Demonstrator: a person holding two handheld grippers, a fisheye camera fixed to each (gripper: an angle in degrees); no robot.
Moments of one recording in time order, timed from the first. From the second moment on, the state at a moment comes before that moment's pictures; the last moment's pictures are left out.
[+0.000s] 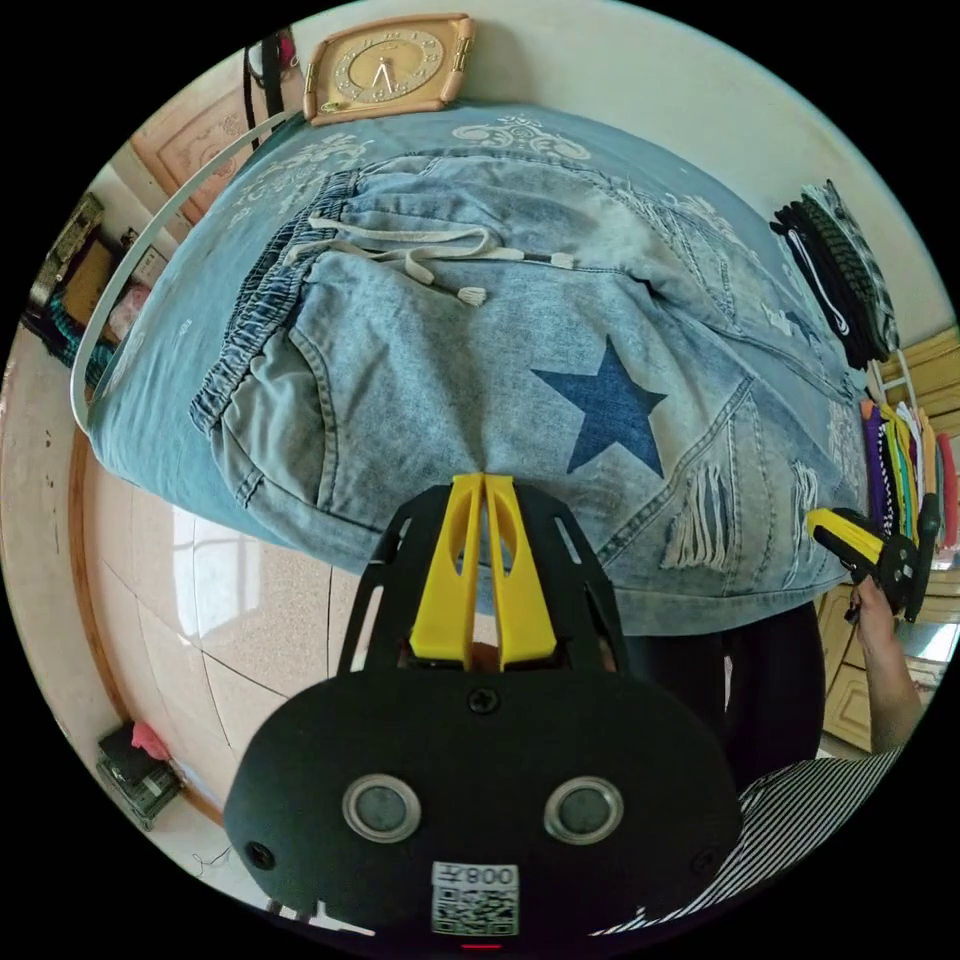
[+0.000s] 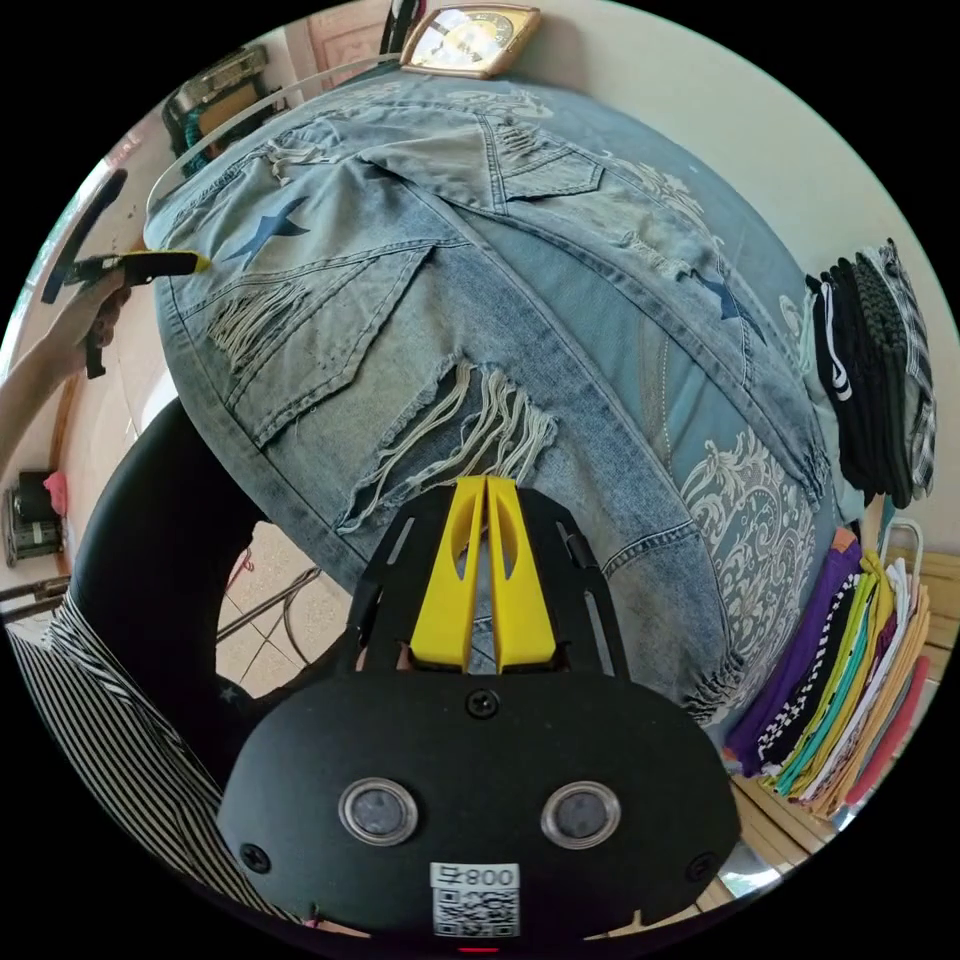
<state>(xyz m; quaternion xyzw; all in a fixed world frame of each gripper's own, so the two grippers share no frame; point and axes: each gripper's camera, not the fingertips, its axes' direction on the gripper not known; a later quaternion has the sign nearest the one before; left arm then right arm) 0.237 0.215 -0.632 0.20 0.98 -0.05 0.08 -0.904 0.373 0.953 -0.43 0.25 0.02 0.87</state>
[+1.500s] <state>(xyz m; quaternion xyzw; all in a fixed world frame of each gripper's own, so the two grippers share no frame) 0.180 -0.252 -0.546 0.29 0.95 -0.08 0.12 -0.613 0.126 1.173 -0.31 0.10 -0.04 0.94</state>
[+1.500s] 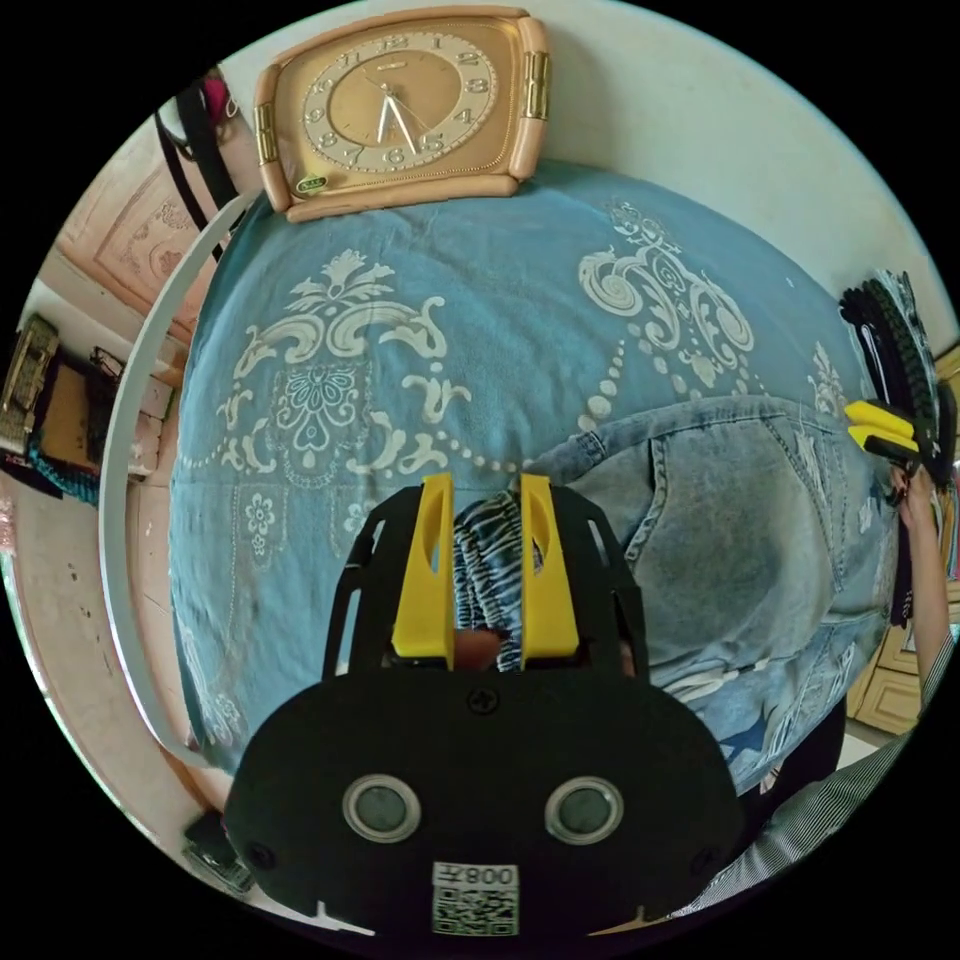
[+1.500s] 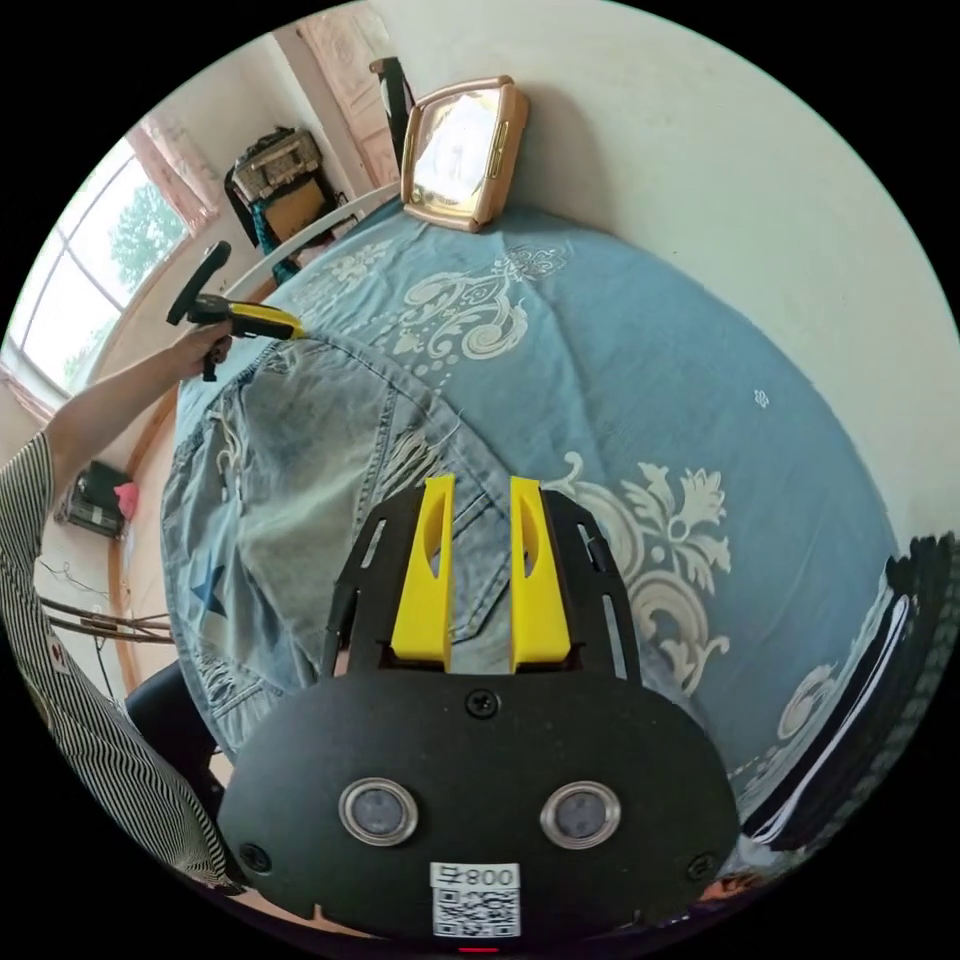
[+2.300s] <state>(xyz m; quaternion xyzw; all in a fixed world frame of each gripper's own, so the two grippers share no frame) 0.170 -0.294 -0.519 0.32 0.93 -0.12 0.12 -0.608 0.092 1.270 -0.39 0.14 -0.06 0.91</state>
